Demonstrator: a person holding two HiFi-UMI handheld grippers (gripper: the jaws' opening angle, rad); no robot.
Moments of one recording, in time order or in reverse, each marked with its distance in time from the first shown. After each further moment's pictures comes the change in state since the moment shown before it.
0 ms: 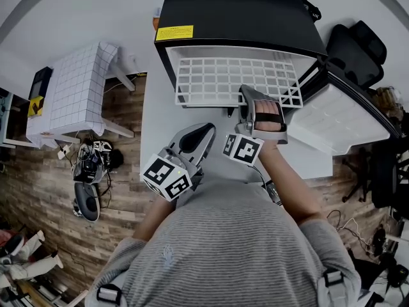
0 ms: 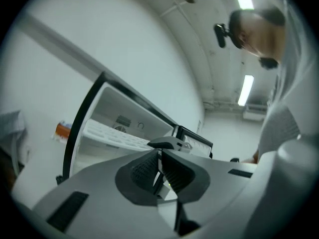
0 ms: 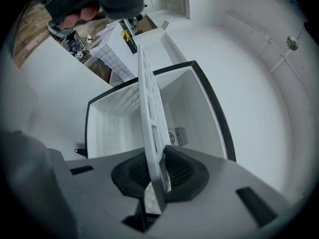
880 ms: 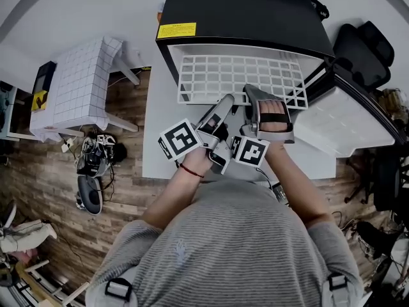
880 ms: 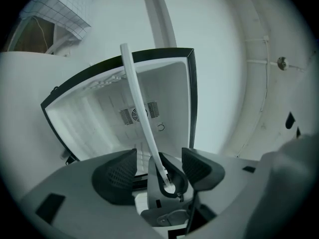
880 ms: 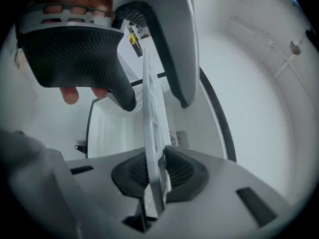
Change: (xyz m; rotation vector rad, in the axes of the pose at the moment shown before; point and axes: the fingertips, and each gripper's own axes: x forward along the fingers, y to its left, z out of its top) left arm 0.075 0.044 -0.005 -0.901 -0.162 0.059; right arm -0.002 0.000 0.008 -0.006 -0.076 0.045
